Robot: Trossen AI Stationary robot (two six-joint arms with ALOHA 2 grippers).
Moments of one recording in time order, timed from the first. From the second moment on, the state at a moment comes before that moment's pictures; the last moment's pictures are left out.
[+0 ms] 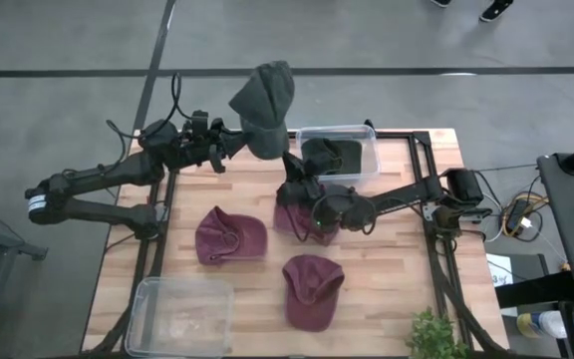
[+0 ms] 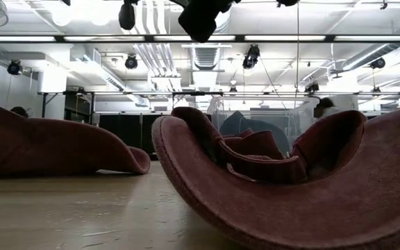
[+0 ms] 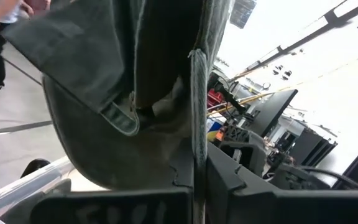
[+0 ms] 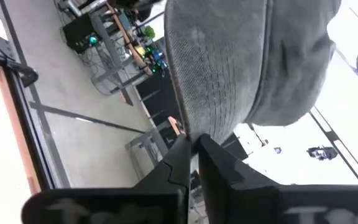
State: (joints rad) left arm 0.33 0.96 0.88 0.30 0.10 -0.57; right arm 0.12 1.82 1.28 0.81 1.11 -1.24
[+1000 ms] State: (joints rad) left arm 0.33 0.96 0.88 0.13 0.09 -0.37; right arm 0.12 1.70 1.28 0.65 1.17 -1.18
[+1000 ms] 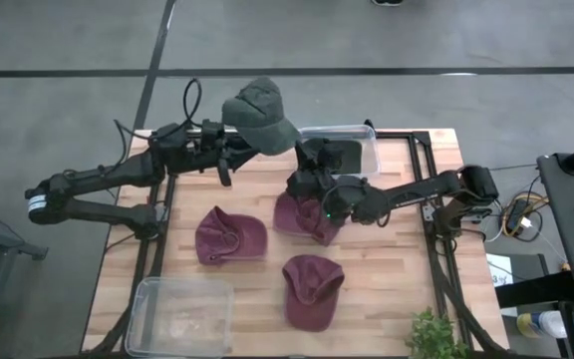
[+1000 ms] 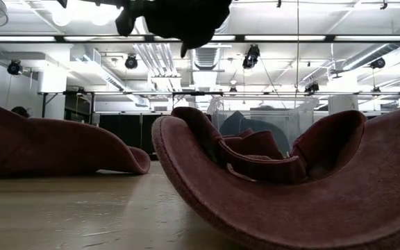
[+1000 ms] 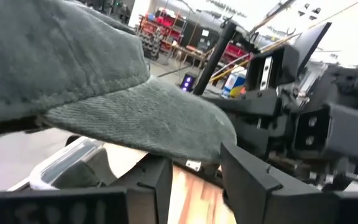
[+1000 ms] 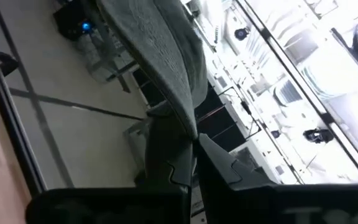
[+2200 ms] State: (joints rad) left arm 0.32 0.97 0.86 -0.05 0.09 -0.21; right arm -0.24 1.16 1.39 -0.76 0.33 0.31
